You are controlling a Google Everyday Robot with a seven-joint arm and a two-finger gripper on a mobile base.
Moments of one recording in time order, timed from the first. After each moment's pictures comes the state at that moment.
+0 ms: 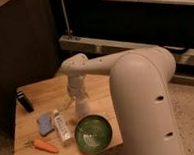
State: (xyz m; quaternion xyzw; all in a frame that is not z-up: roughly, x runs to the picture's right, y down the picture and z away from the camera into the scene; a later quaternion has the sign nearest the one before) arm -0.118 0.107 0.810 -0.38 0.14 0.46 0.79
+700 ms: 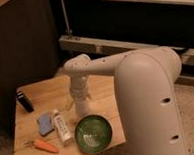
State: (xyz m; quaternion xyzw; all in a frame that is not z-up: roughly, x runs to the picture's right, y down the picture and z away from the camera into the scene) arm -0.109 0.111 0.803 -0.38 0.14 0.47 0.79
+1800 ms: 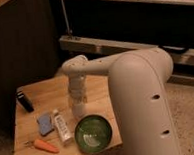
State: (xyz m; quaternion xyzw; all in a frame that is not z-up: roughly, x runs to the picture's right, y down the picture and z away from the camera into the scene) arm -0.116 0.118 0.814 -0.39 0.15 0.45 0.79
